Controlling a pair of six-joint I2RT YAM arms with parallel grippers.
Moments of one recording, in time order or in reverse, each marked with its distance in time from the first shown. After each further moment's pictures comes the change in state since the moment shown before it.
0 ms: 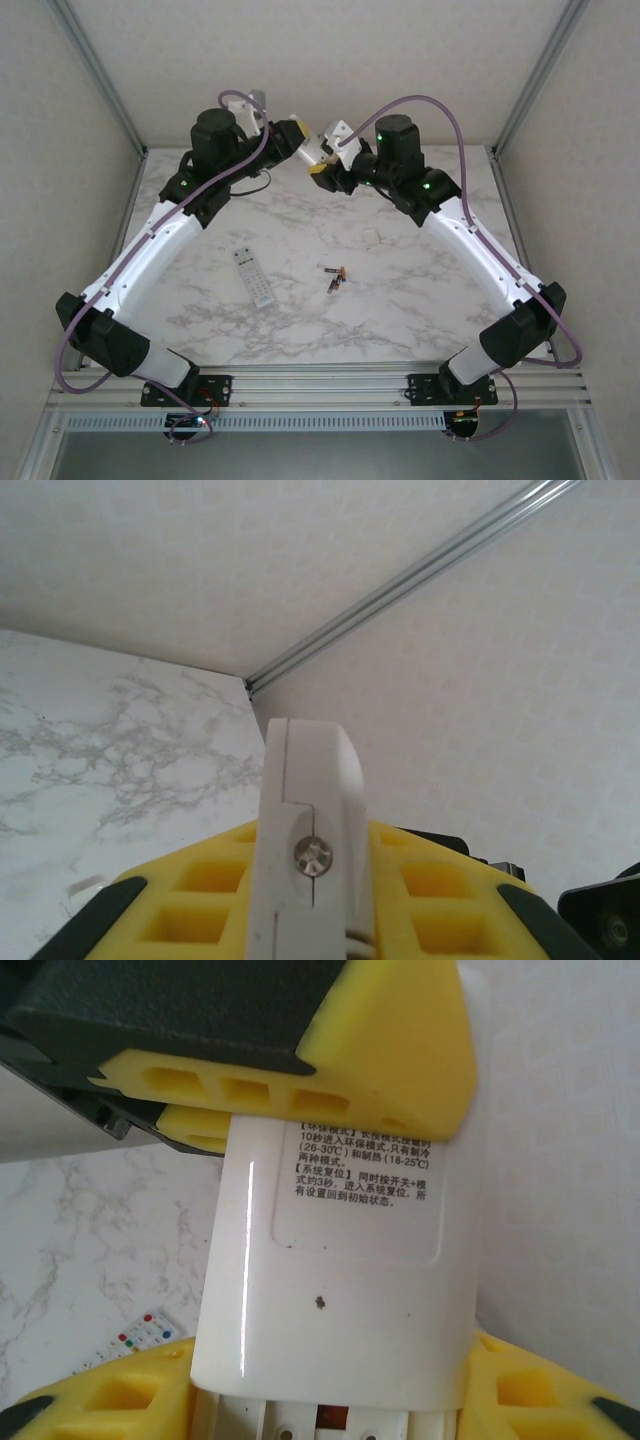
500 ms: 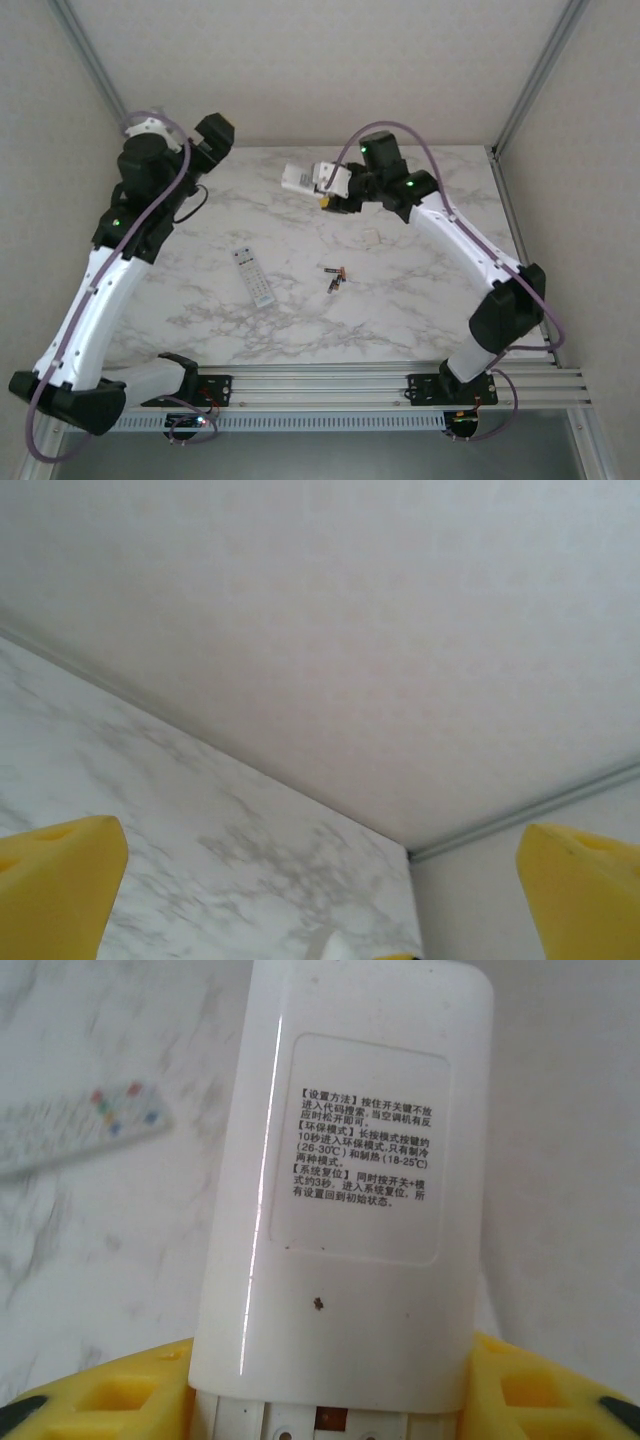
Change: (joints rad) left arm 0.176 -0.330 -0.150 -0.219 -0.432 0.058; right arm -0.021 0.116 -0.069 -0.188 0.033 -0.562
